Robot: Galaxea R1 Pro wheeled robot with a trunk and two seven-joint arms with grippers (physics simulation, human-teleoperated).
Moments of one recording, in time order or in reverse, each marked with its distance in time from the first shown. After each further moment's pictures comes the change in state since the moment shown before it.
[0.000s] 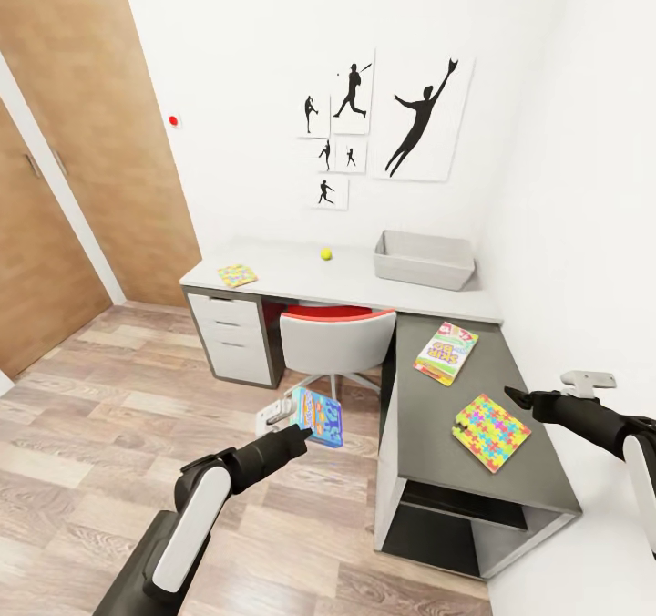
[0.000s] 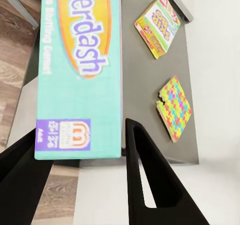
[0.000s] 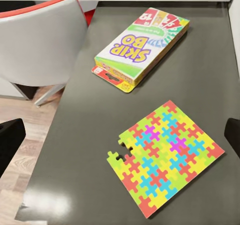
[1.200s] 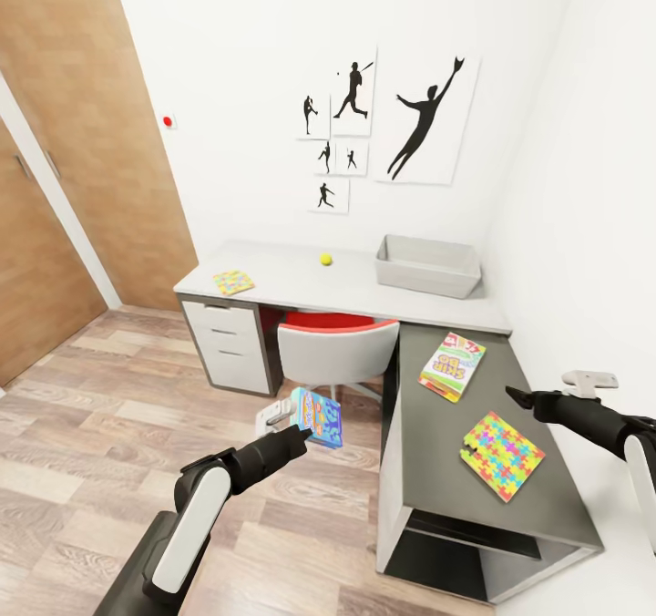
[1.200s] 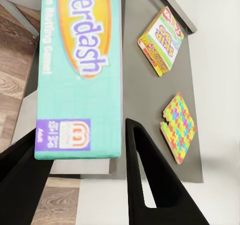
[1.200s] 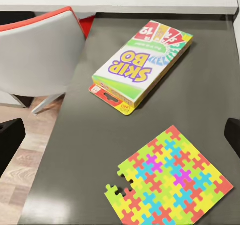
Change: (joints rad) left arm 0.002 0.001 0.000 0.000 -0.003 0.000 0.000; right arm 0.000 -0.002 -0.003 0.000 0.000 0.000 0.000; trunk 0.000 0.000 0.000
